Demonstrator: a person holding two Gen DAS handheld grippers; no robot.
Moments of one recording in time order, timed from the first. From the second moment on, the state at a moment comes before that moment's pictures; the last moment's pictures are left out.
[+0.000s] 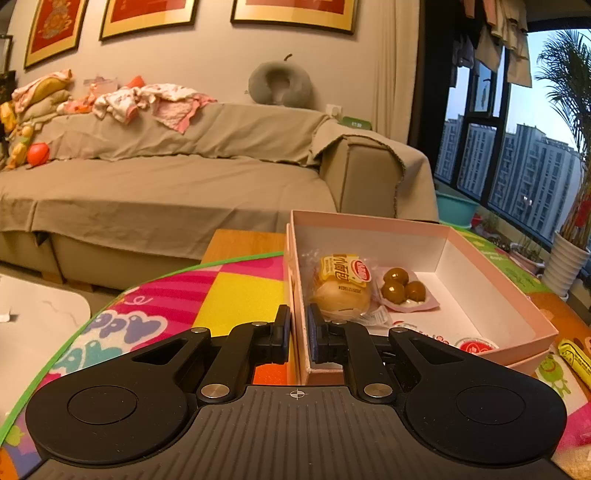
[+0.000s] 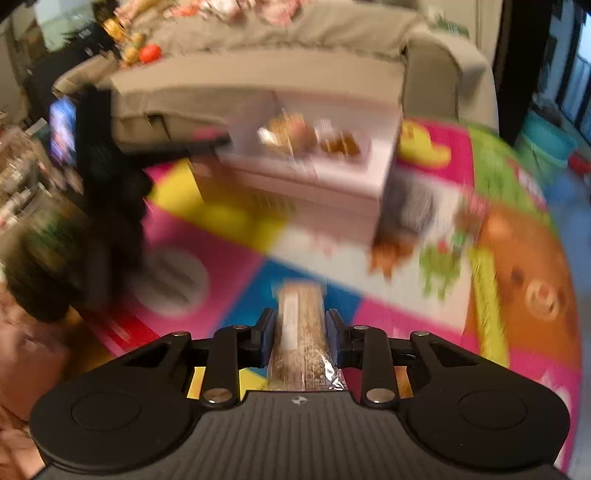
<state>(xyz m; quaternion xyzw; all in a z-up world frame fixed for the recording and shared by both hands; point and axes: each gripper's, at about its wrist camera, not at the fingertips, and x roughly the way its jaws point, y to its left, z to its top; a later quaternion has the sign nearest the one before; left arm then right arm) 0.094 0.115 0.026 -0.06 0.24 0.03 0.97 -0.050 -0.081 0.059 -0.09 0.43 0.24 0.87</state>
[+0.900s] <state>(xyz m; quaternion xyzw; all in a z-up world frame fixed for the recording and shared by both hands) 0.094 0.115 0.025 -0.06 0.24 0.03 0.97 -0.067 -0.062 0.021 -0.10 0.53 0.27 0.80</state>
